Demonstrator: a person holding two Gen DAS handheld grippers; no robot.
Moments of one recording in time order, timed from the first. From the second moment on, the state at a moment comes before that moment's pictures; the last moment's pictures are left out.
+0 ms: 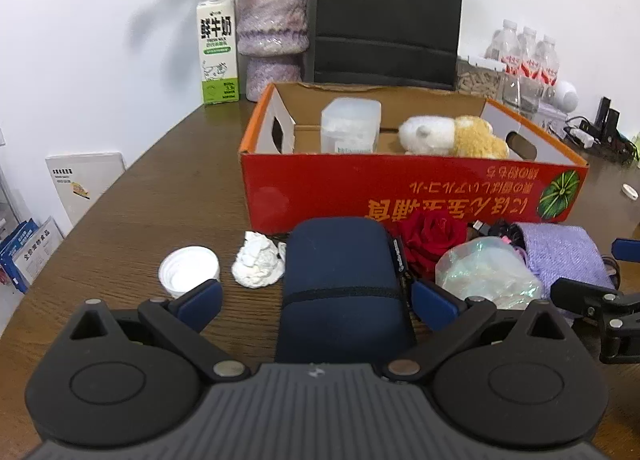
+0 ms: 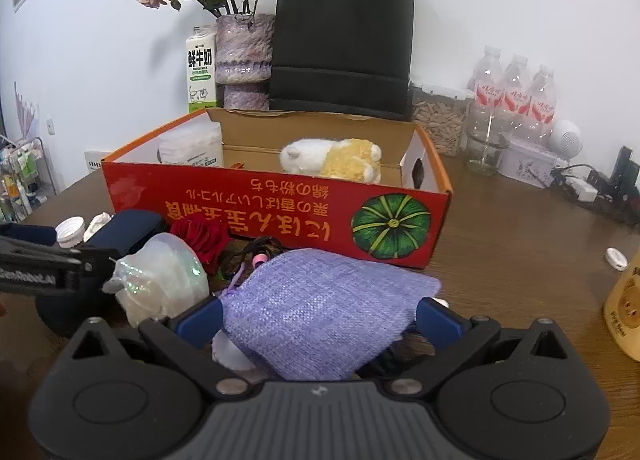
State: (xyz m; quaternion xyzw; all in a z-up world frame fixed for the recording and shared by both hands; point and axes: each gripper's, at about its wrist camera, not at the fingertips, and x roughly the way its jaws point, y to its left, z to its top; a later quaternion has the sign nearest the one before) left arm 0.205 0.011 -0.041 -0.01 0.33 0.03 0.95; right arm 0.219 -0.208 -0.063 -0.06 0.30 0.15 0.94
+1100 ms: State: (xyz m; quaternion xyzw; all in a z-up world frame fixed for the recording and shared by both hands) left arm 0.208 0.012 -0.056 -0.03 0.34 -0.01 0.94; right arm 0.208 -0.216 -0.067 -0.01 0.29 0.19 0.94
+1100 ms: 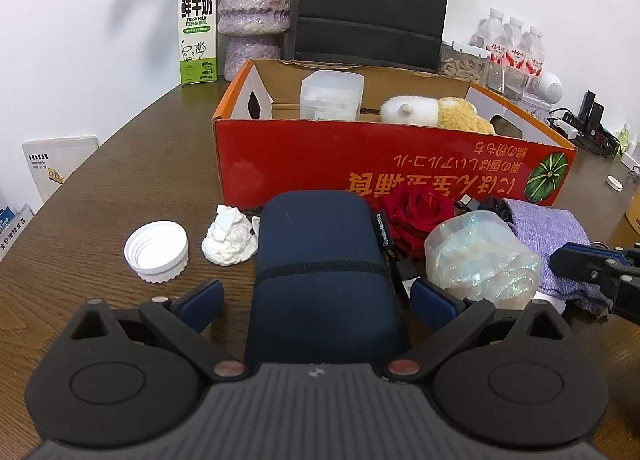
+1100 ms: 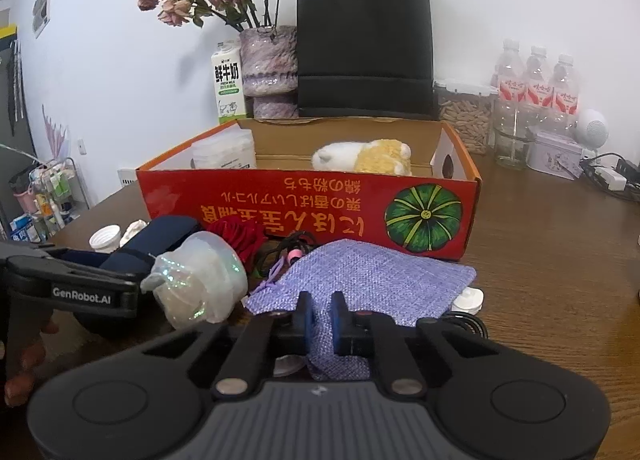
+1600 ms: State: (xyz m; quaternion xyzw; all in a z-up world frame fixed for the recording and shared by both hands) left arm 0.206 0.013 -0.056 -0.03 0.34 -0.01 0.94; right arm 0.220 -0.226 -0.073 0.02 0.31 0.14 0.94
